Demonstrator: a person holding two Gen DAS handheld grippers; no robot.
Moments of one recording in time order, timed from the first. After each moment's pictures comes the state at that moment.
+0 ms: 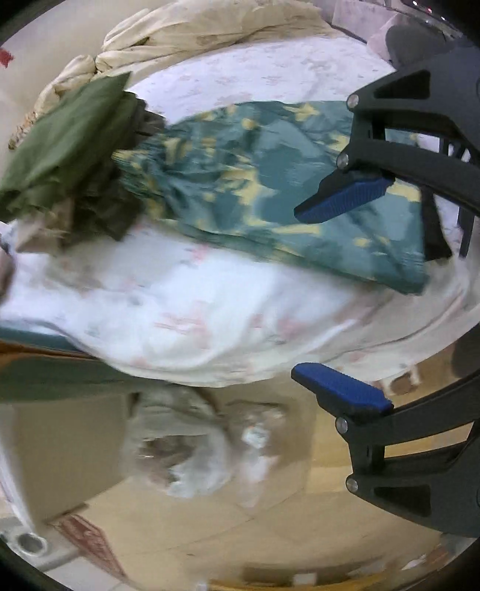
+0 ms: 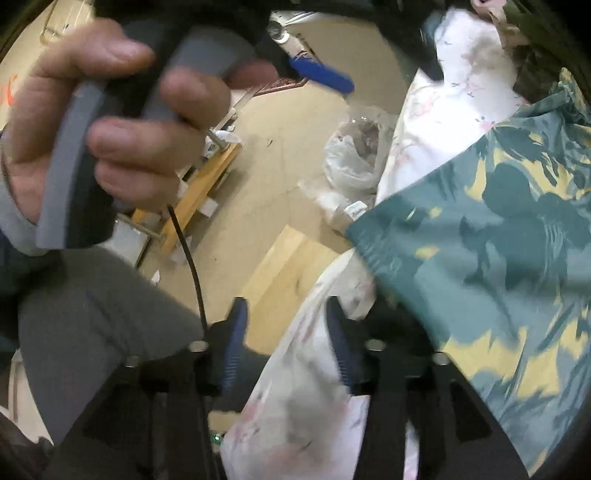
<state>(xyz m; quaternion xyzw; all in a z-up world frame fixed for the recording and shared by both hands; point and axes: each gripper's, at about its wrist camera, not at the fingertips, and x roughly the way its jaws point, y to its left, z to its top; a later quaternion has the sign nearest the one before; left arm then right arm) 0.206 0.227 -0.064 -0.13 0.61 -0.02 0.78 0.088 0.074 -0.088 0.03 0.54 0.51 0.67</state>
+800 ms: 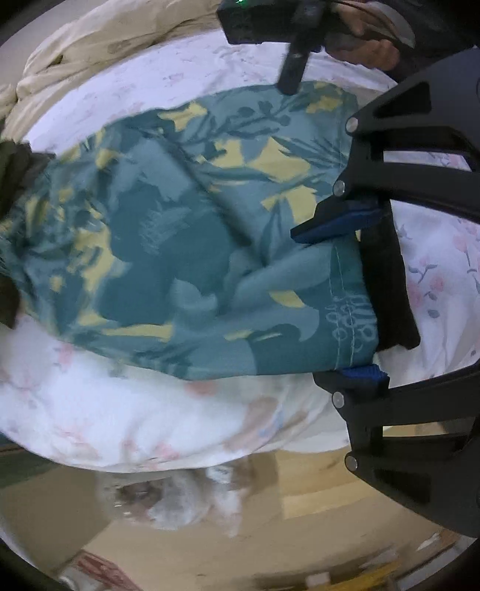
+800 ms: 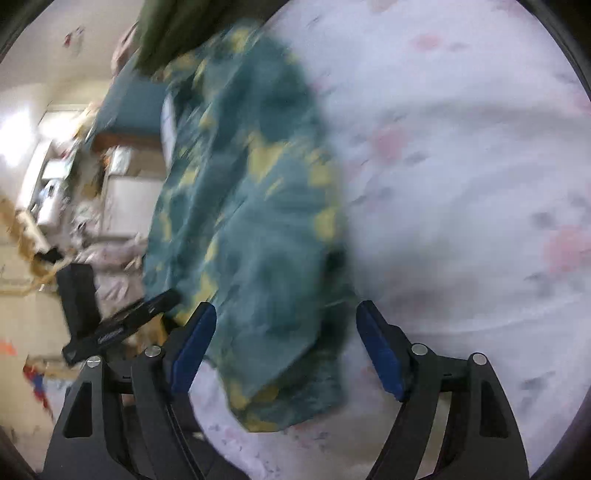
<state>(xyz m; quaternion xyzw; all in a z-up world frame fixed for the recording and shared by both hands) 0.146 0.120 -0.119 -0.07 0.67 -0.07 0.74 0.138 -0.174 -0.182 0.33 0.62 0.28 0.65</state>
